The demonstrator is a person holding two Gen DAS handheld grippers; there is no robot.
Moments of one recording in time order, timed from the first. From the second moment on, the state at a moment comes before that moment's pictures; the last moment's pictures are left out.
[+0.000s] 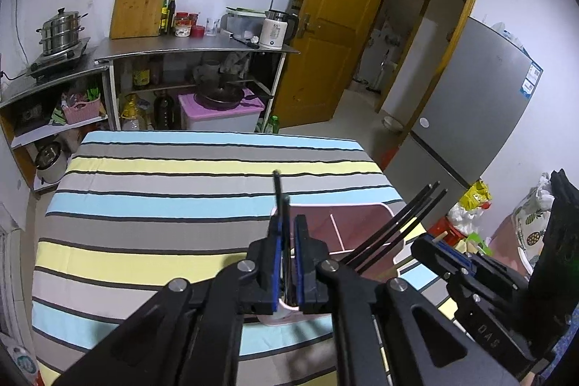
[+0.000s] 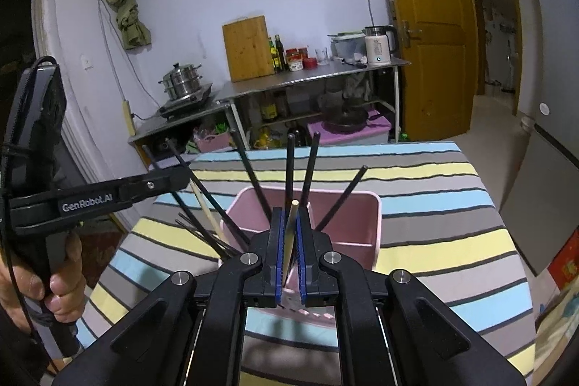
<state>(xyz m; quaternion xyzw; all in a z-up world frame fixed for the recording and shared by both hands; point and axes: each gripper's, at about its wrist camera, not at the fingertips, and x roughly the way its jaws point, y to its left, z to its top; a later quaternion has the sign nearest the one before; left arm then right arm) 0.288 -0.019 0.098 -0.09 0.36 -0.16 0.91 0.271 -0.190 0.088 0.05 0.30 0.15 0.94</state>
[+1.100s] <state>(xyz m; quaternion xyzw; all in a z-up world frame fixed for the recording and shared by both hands) 0.183 0.009 0.121 -0.07 0.29 -0.15 0.94 0.177 -0.209 0.118 0.05 0.24 0.15 0.96</state>
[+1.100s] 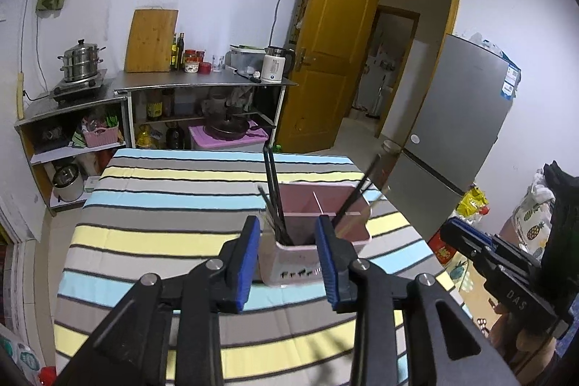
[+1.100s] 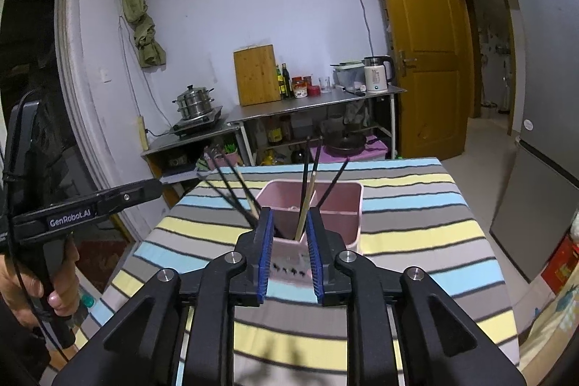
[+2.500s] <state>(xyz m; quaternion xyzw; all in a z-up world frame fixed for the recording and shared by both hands) 0.094 -0.015 0.003 -0.04 0.27 -0.13 0.95 0.100 -0.185 0.022 0.01 0.24 0.12 0.96</state>
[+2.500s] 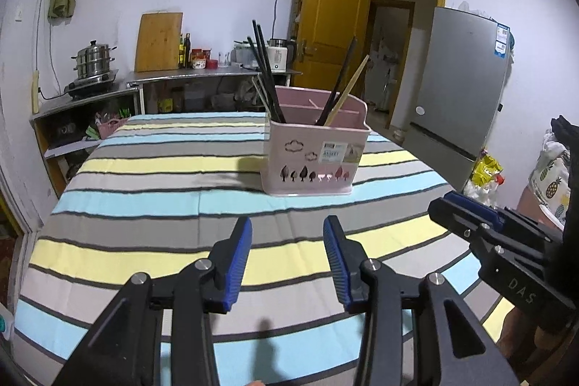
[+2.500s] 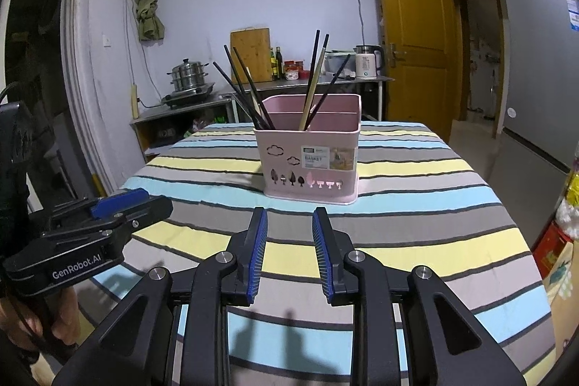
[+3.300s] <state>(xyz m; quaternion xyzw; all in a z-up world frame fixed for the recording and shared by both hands) 0.088 -0.014 0.001 -0.04 0.26 -0.12 0.96 0.094 -0.186 0.025 0.01 0.23 0.12 0.96</state>
